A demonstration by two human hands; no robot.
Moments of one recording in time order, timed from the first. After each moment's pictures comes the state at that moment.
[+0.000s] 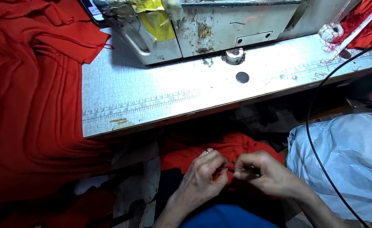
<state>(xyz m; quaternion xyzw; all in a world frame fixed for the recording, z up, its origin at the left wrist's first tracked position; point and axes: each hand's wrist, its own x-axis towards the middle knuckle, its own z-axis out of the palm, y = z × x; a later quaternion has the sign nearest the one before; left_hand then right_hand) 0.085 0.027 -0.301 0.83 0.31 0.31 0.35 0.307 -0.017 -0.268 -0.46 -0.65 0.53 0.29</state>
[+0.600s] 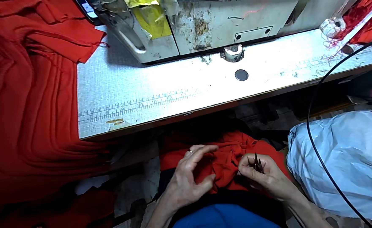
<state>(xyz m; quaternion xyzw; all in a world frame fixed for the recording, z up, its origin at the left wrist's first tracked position) 0.053 0.032 -0.304 0.77 0.35 0.28 0.45 0.300 -0.042 -0.296 -0.46 -0.40 0.66 0.44</state>
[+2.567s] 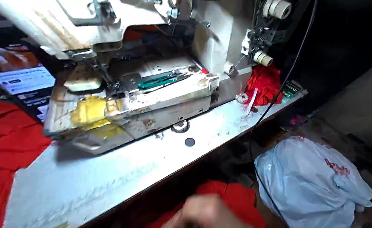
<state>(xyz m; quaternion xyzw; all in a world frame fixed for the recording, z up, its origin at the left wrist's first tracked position) 0.115 0.028 -0.302 0.60 0.40 0.39 0.57 0.250 0.008 -0.211 -0.48 -0.69 0.25 0.48</state>
